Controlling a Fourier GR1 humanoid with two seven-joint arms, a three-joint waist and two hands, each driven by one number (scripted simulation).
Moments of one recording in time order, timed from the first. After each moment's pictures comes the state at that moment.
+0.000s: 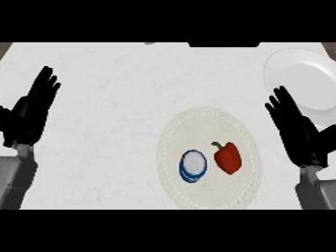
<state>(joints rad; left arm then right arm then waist) -0.29 0.36 0.03 -1.30 0.22 0.07 0.00 -0.14 -0.28 0.07 -1.50 -0.42 -0.13 0.15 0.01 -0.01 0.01</state>
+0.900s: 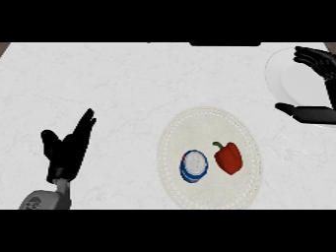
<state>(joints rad) -0.08 0.19 -0.12 -1.36 0.18 0.11 0.12 -0.41 -0.51 -0.02 -1.28 -0.17 0.09 -0.34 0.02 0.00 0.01</state>
